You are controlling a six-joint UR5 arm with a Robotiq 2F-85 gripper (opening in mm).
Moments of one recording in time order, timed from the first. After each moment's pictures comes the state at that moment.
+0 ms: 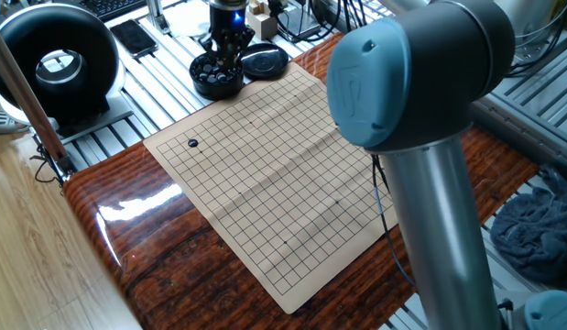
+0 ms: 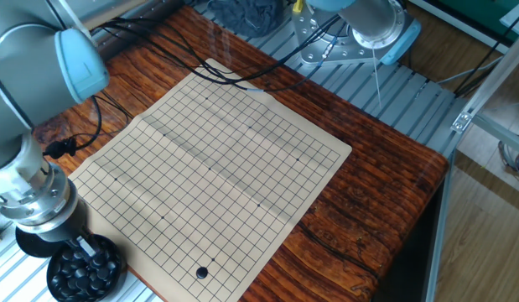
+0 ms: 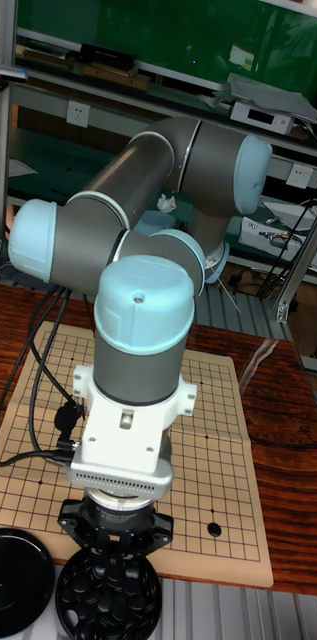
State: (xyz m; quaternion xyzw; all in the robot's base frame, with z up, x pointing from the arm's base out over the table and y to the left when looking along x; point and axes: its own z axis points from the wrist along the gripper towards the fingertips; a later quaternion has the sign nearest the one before) arm 0.801 -0.005 0.056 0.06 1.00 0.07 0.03
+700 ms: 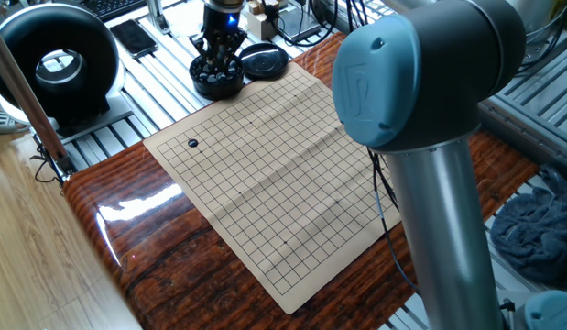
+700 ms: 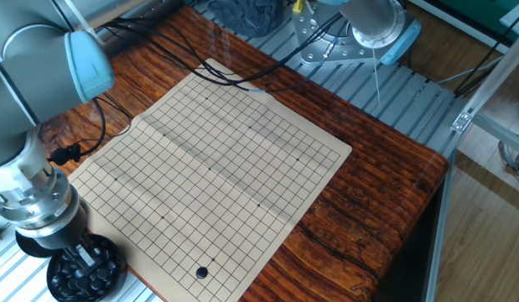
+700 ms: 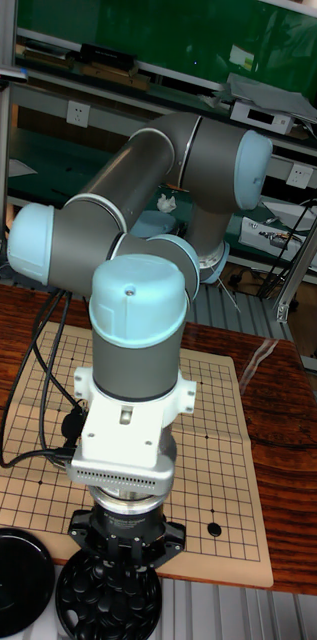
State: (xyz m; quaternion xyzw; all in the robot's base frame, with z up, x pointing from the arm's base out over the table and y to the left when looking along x) arm 0.813 0.013 0.056 0.06 0.99 0.10 0.05
